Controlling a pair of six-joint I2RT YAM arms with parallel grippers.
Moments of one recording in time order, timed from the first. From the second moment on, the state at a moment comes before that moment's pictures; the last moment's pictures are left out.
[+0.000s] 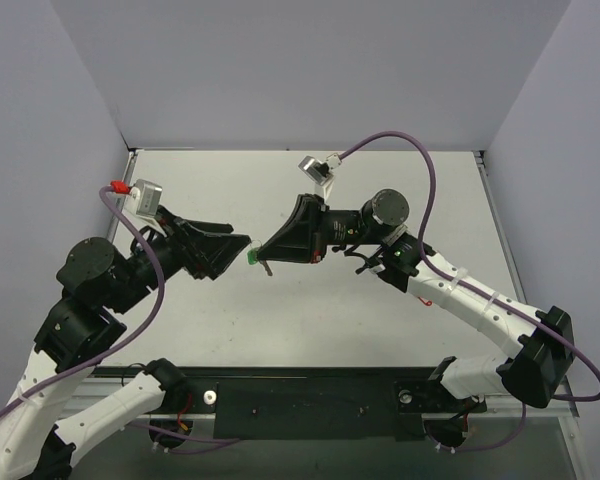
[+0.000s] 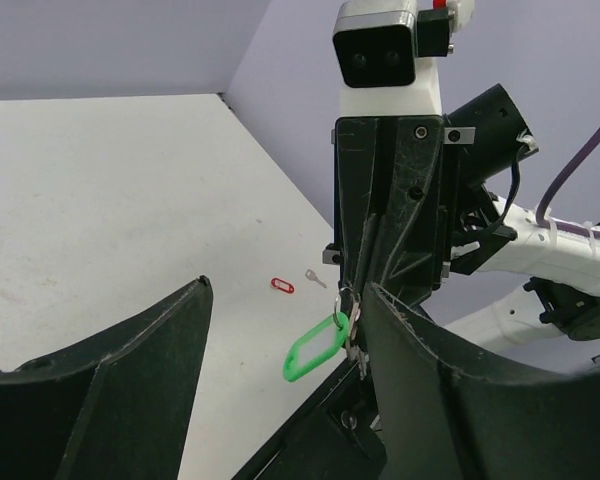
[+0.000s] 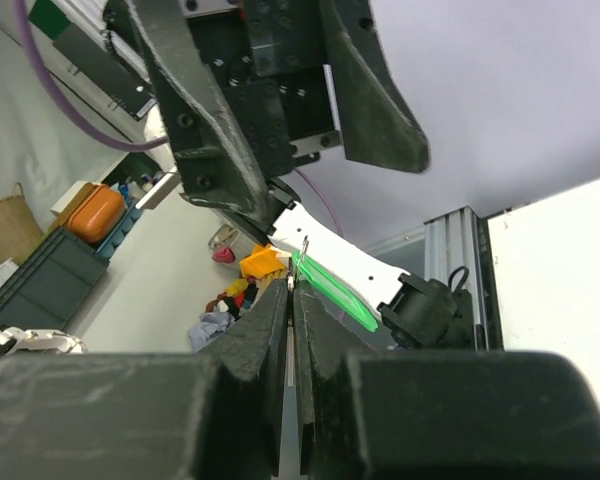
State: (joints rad) left arm -0.67 0.70 1.22 -0.46 0.12 -0.58; right arm 0.82 1.32 1.12 0.52 -0.85 0.95
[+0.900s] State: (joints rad) left arm -0.59 0.69 1.08 -0.15 0.43 -0.87; right arm 0.83 1.26 1.11 0.54 -0.86 0.94
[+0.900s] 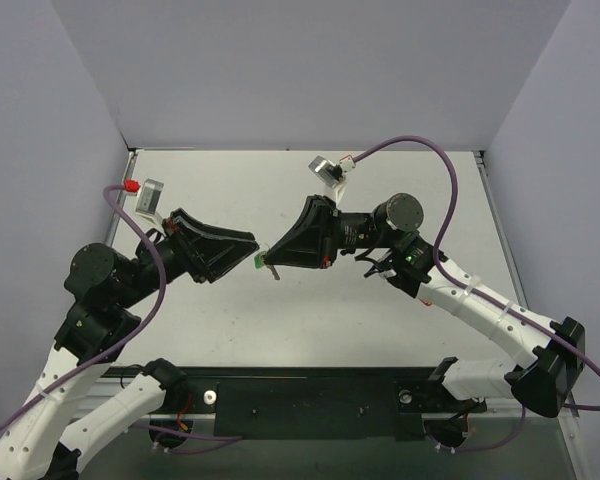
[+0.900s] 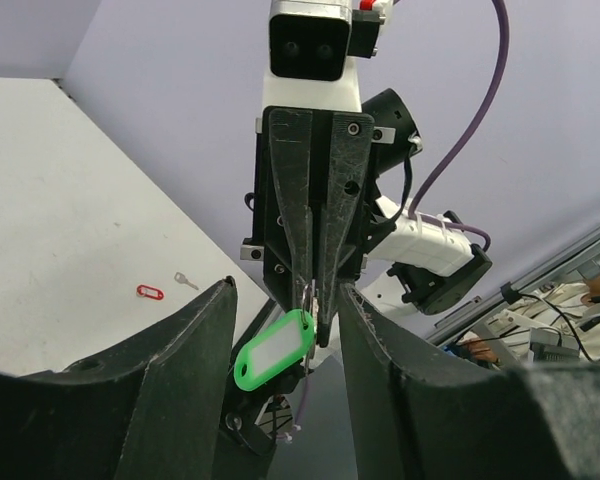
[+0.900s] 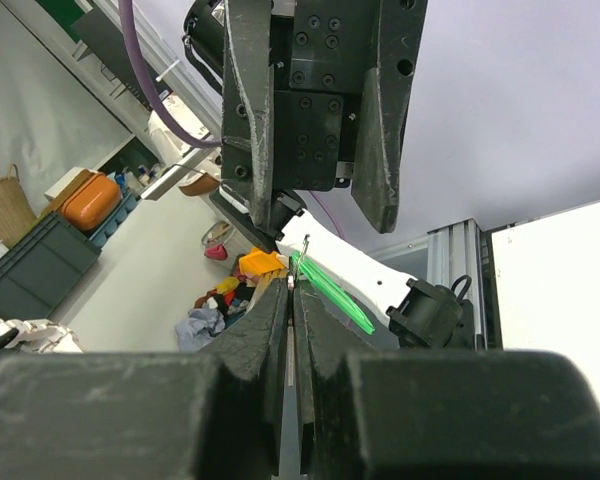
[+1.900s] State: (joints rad) left arm -0.59 0.70 1.01 -0.03 0.48 -0.94; right arm 0.83 1.25 1.10 0.50 -0.85 0.90
